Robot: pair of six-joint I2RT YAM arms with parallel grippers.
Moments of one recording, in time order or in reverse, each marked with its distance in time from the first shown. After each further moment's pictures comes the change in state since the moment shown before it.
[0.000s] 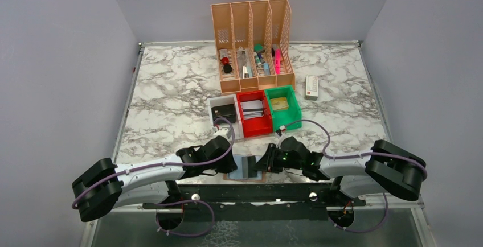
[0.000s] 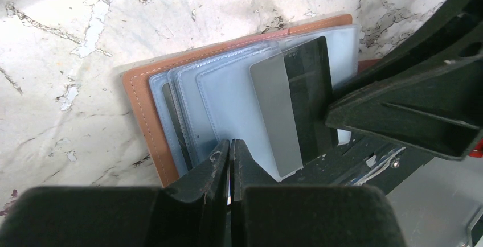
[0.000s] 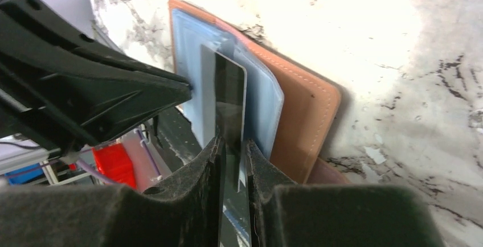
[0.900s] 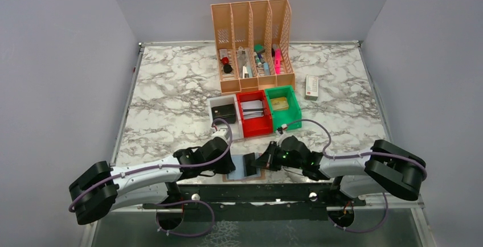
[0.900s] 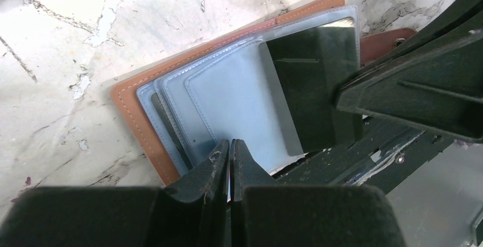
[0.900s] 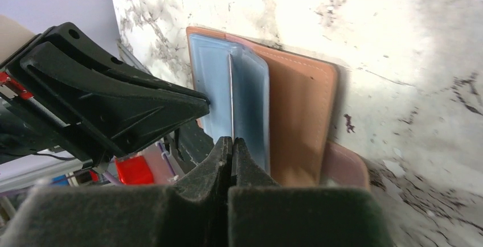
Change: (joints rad) left arm 0.000 -0.041 -0.014 -0.023 -0.002 0.007; right arm -0.009 0.048 0.010 0.077 0.025 0.061
